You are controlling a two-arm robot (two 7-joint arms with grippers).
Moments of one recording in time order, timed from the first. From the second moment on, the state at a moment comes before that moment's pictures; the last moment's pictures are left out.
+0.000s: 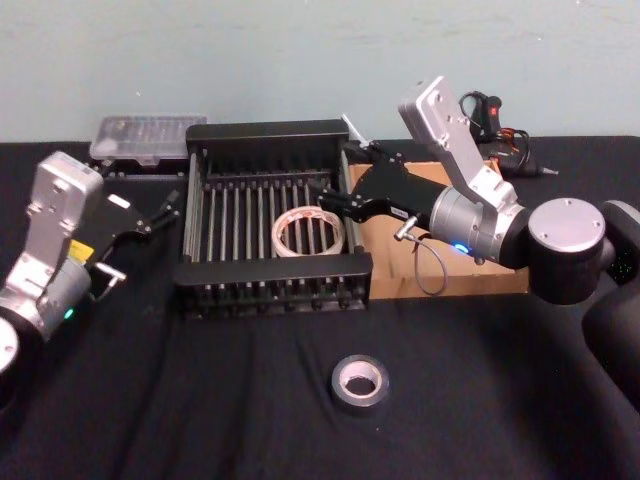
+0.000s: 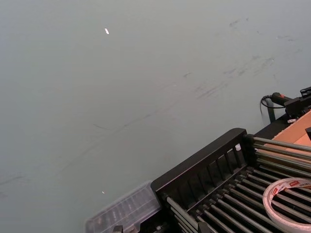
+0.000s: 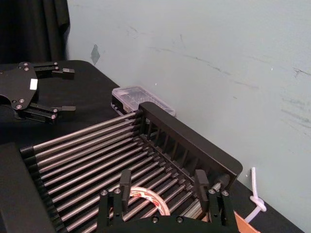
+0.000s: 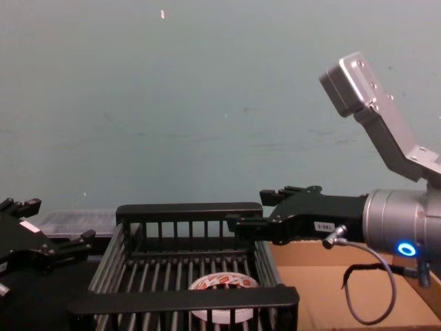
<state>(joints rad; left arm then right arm) -0.20 0.60 0.45 -1.41 -0.25 -0.12 0.03 0.51 0.27 -0.51 -1.20 0.19 0.06 0.49</state>
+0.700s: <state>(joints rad) -0.20 0.60 0.45 -1.41 -0.25 -0.12 0.03 0.43 0.31 -0.46 -1.34 0.21 0.10 0.46</state>
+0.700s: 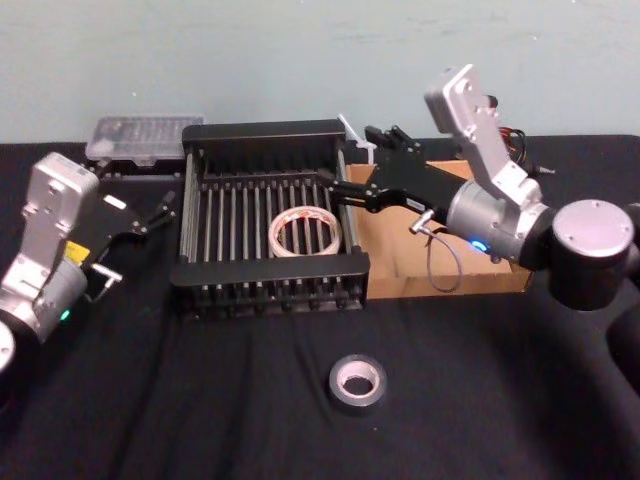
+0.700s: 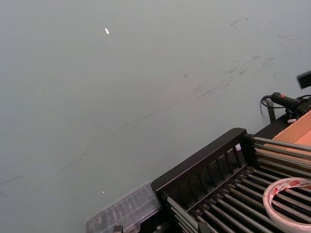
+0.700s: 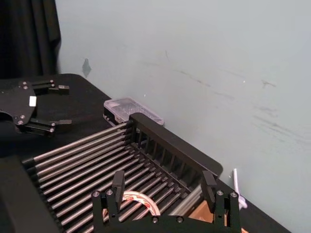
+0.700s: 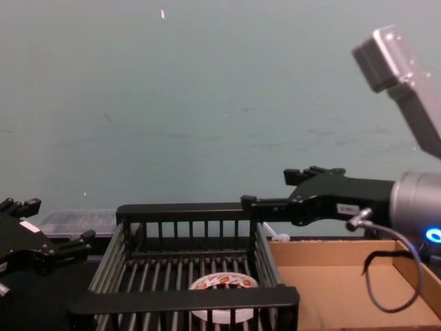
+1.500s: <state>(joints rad) -0.20 0.60 0.45 -1.41 -0.25 -0.12 0.03 0.12 0.61 -0.37 -1.74 0.38 0.17 0.52</state>
